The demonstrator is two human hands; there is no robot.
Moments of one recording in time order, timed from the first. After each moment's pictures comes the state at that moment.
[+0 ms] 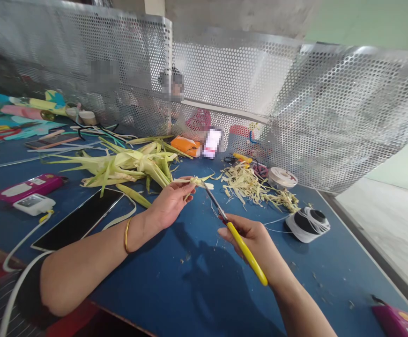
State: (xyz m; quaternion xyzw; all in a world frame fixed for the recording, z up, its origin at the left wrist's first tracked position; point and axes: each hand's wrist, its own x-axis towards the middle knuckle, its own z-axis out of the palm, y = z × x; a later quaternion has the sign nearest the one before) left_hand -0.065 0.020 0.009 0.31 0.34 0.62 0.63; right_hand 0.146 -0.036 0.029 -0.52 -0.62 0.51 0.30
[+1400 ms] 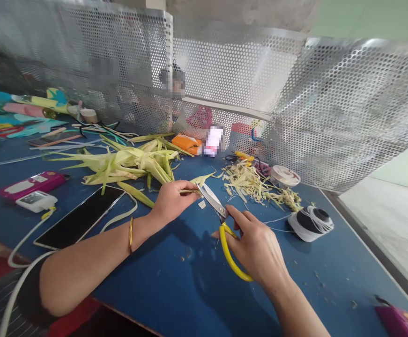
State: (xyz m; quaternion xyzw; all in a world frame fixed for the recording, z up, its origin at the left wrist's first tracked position) left_hand -0.069 0.015 0.008 0.58 0.53 0.53 0.31; right_hand 0.150 -0.033 0.018 -0.54 -0.81 0.04 0.22
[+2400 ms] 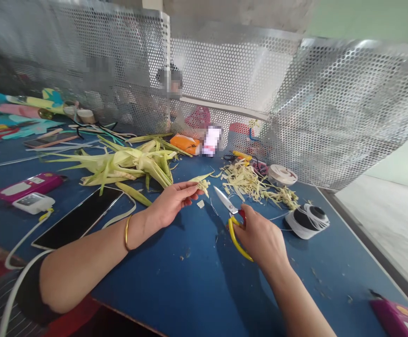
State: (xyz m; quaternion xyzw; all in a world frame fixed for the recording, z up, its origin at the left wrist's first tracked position) left_hand -0.065 0.018 0.009 0.37 0.42 0.54 0.63; right_hand 0.160 -0.012 0.011 -0.68 -0.73 -0.04 0.07
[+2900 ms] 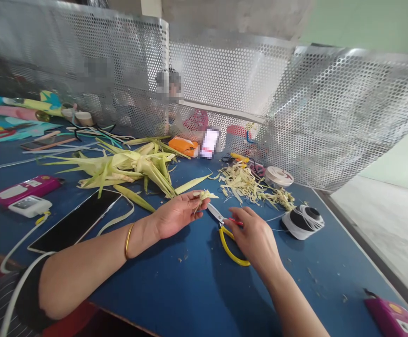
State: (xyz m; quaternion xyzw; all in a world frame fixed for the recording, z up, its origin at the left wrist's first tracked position) left_hand -0.057 0.006 0.000 0.30 0.25 0.48 0.79; right_hand 0.163 -0.013 0.005 -0.57 -0.77 0.10 0.26
